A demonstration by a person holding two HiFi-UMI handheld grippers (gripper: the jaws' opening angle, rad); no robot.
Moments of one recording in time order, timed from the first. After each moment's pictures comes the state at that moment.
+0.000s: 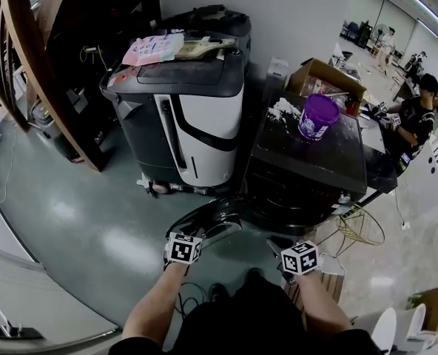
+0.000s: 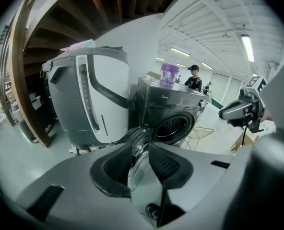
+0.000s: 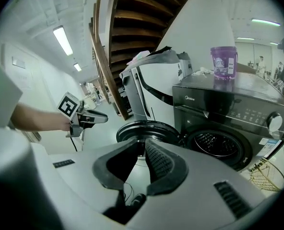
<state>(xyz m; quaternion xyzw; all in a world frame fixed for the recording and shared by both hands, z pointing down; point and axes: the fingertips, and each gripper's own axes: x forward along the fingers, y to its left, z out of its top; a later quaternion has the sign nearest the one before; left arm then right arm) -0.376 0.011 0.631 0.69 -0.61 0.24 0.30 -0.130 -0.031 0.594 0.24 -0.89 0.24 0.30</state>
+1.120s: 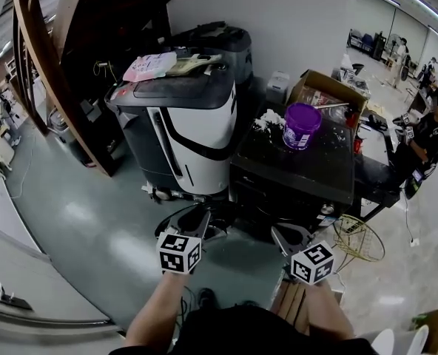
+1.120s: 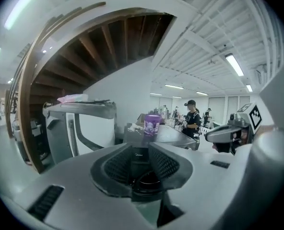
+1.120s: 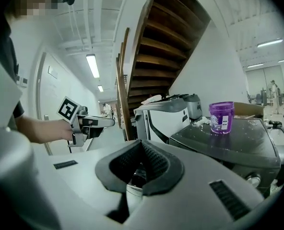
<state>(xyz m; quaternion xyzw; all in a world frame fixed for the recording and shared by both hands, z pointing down) -0.235 -0.029 0.406 0.72 -0.67 0.09 0.15 -0.044 -0.067 0.416 0.20 -0.97 0.12 0.13</state>
